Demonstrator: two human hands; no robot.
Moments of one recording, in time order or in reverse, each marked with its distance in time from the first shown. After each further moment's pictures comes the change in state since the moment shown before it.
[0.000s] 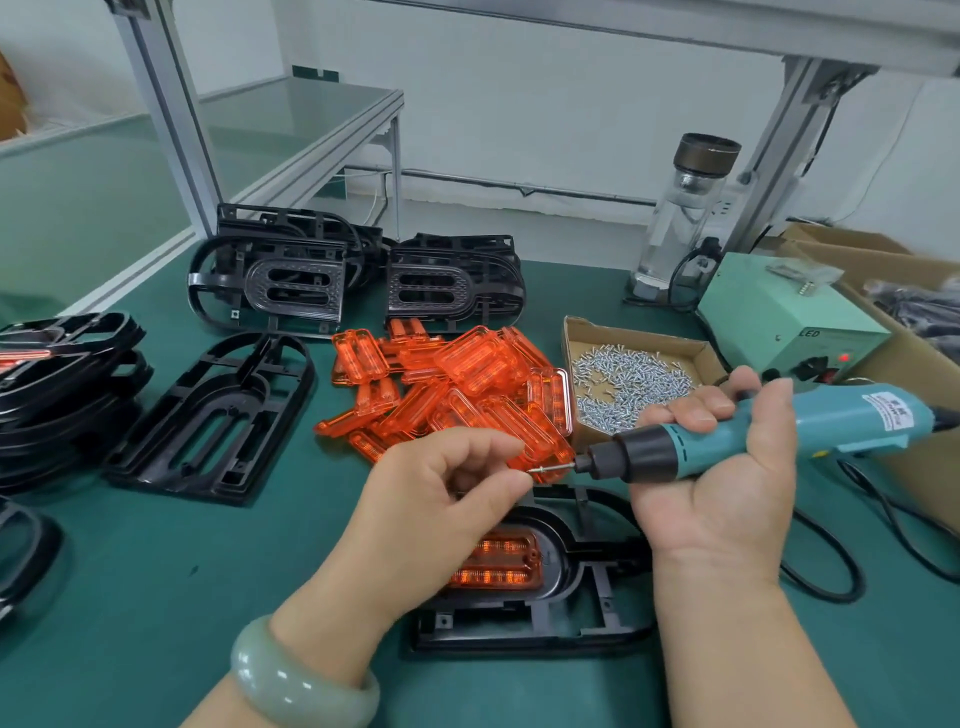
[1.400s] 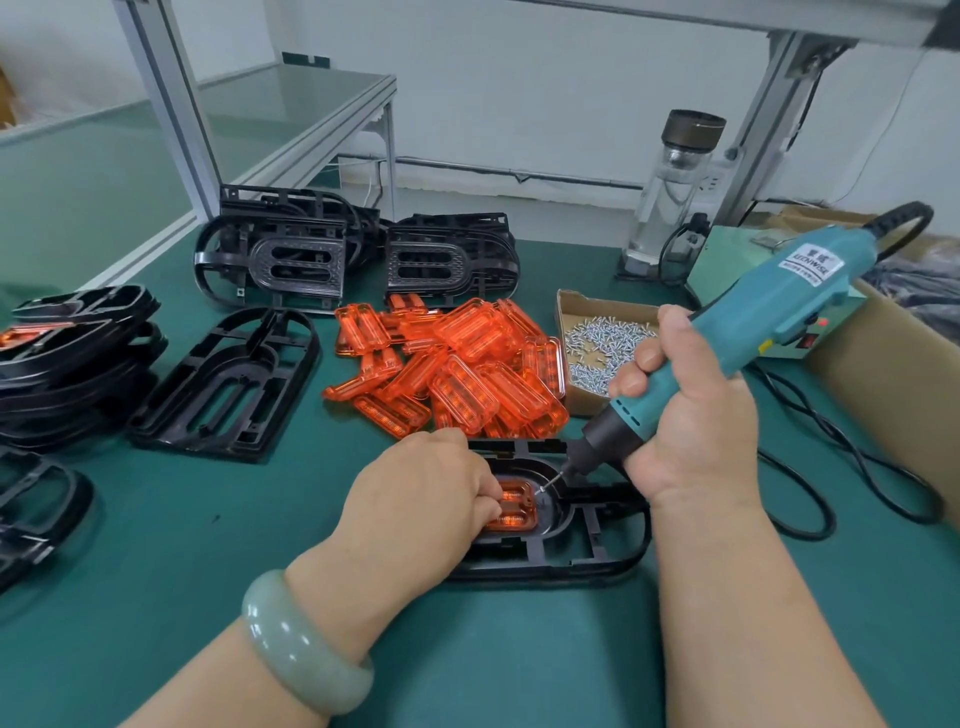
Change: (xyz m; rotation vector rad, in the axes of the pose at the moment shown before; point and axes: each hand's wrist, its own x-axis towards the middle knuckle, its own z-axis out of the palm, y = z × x) left_hand -0.012 -0.005 0.000 0.881 -0.276 0.066; right_hand -0.002 0.001 0.018 -0.322 -0.126 -0.097
